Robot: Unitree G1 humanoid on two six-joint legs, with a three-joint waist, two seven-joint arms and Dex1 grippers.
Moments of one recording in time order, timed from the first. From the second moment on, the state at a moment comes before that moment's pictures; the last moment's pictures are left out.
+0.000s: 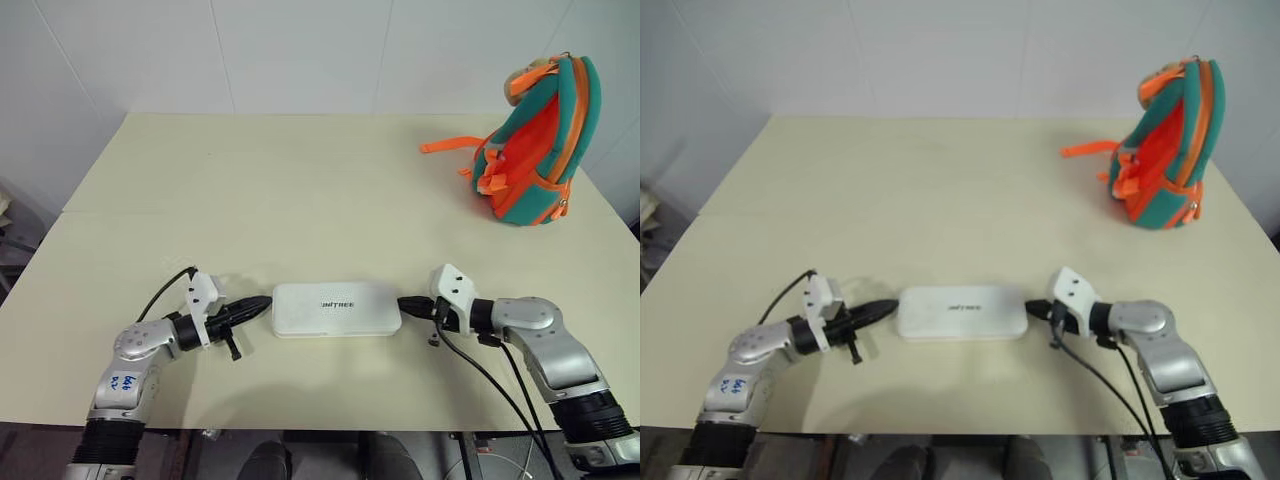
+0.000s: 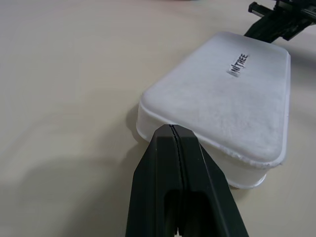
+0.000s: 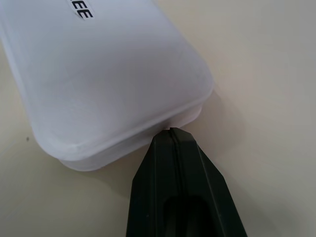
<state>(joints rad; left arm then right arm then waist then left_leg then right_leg) -0.18 0.48 0.06 0.04 -0.37 0.13 -0.92 -0.31 -0.69 0.06 -0.02 0.17 0.27 1.01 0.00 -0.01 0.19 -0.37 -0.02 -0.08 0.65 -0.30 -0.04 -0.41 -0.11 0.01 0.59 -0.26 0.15</state>
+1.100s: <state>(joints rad) -0.19 0.62 0.07 0.02 -0.39 0.25 -1.00 -0.42 -0.86 0.03 0.05 0.29 0.52 1.20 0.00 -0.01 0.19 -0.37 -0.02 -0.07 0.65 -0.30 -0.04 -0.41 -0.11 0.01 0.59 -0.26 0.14</state>
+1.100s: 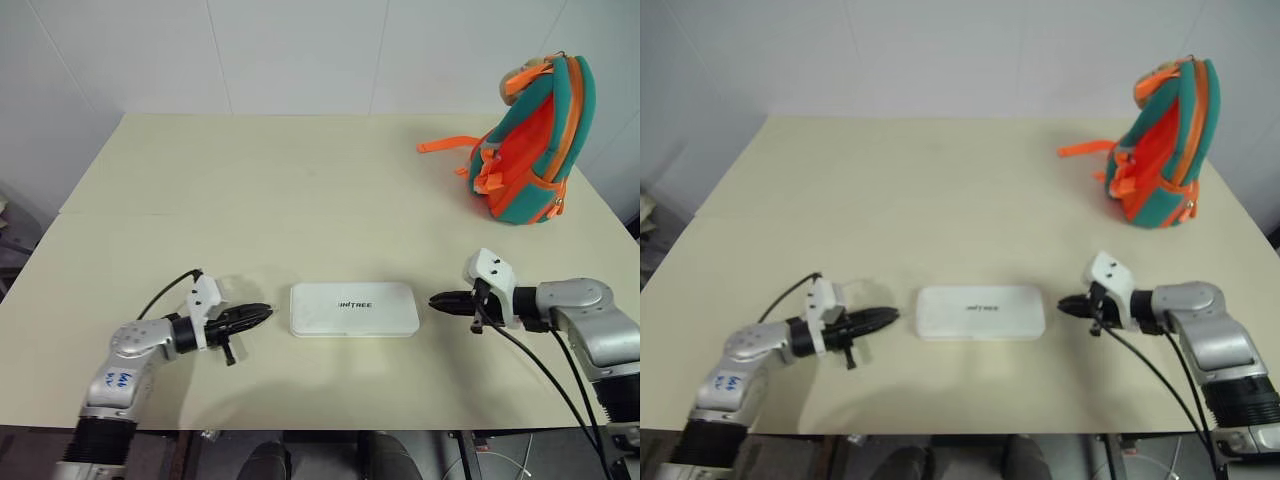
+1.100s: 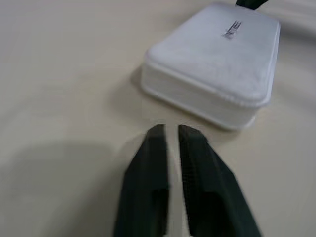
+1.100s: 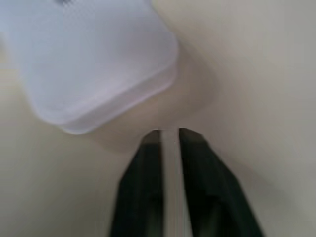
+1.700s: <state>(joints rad) -0.45 0.66 -0.01 0.05 -0.54 0.92 -1.01 -0.60 -0.90 0.07 0.00 0.47 1.16 1.14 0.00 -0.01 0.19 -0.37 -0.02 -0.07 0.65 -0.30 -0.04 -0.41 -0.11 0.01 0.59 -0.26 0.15</state>
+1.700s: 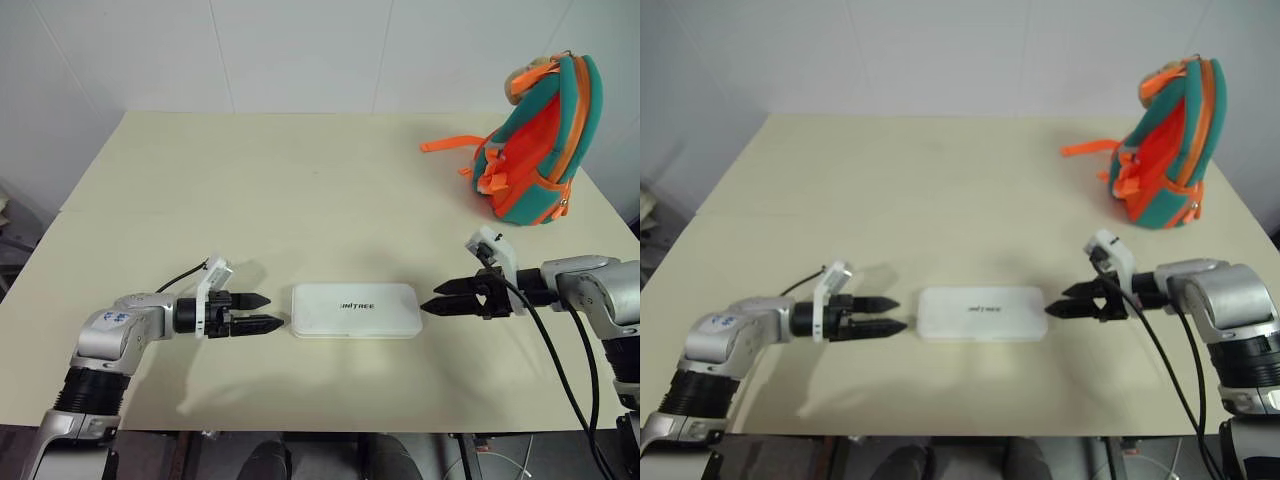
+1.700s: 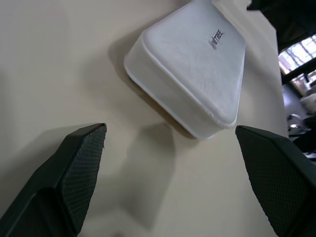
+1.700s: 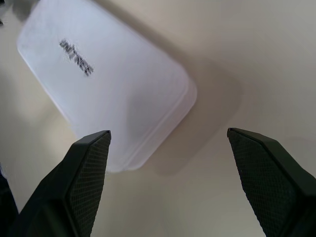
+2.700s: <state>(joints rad) -0.61 0.43 0.02 0.16 -0.68 1.35 -0.87 -0.56 -0.87 0.12 -0.13 0.58 1.22 1.05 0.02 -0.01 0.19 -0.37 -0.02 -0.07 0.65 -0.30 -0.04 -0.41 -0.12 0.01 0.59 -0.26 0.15</state>
